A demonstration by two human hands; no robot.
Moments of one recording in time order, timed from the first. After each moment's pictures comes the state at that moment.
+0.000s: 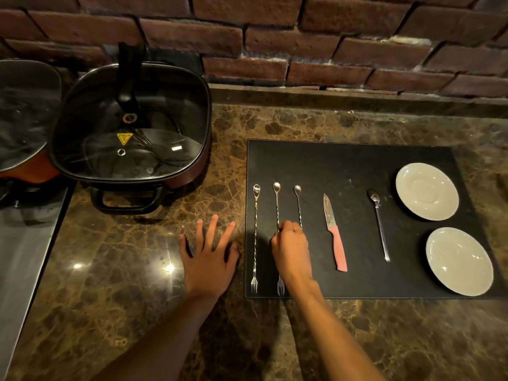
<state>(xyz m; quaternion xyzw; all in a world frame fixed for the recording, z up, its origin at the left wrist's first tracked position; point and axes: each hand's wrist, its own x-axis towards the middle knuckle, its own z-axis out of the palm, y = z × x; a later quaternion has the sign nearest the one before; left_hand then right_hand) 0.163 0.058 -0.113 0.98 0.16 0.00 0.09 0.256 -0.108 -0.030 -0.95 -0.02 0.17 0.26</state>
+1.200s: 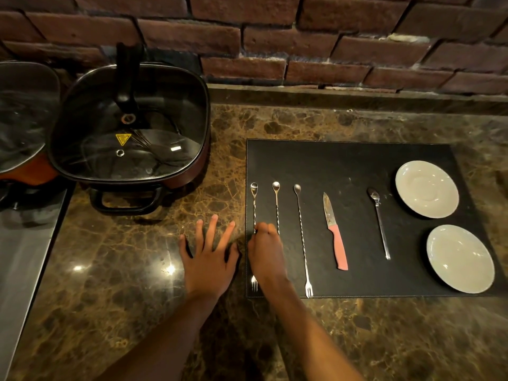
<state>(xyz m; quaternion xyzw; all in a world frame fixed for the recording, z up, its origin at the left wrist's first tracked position) 0.164 0.060 -0.116 0.98 0.16 -0.01 0.08 0.235 -0.064 -0.050 -0.93 -0.05 0.15 0.32</state>
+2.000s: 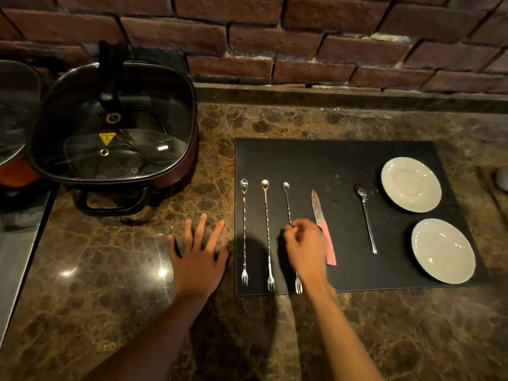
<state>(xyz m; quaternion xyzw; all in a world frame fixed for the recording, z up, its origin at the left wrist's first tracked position) 0.162 0.059 -0.115 0.98 0.16 -0.02 0.10 0.259 -0.152 -0.018 -0.92 0.07 0.08 0.37</state>
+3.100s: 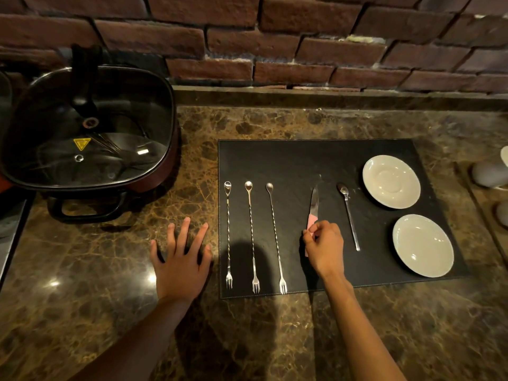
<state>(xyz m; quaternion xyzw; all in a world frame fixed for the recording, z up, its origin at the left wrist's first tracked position) 0.163 0.058 -0.109 0.98 0.16 -0.01 0.08 0.279 -0.228 -0.035 -0.94 0.09 0.08 0.32</state>
